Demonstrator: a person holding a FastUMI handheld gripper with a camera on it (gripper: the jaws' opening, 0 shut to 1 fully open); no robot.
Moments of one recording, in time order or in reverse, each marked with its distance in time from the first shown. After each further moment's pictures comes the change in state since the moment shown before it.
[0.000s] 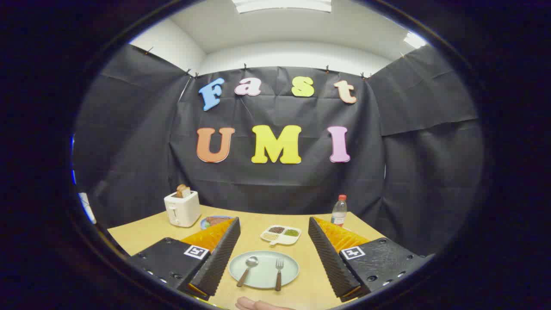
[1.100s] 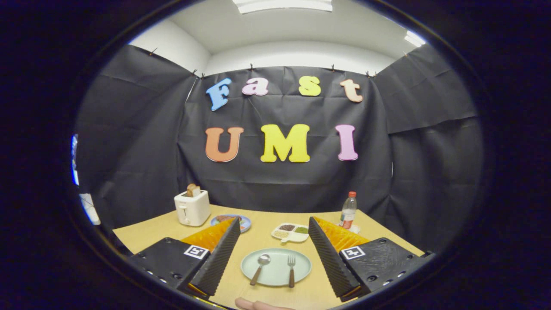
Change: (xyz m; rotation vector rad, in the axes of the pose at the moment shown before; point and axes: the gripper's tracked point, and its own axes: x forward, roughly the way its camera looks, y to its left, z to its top) arm -0.010 0.025 -0.007 0.011 0.000 0.043
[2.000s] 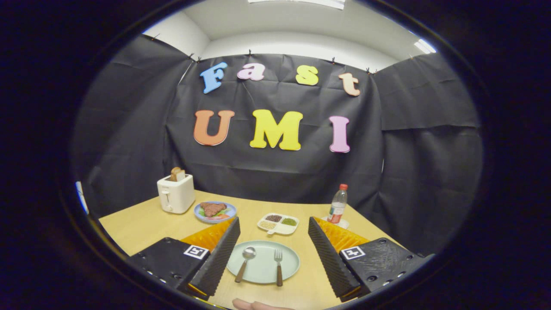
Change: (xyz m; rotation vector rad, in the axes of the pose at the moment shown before) arm 0.030 -0.008 -0.028 -0.048 0.119 -0.071
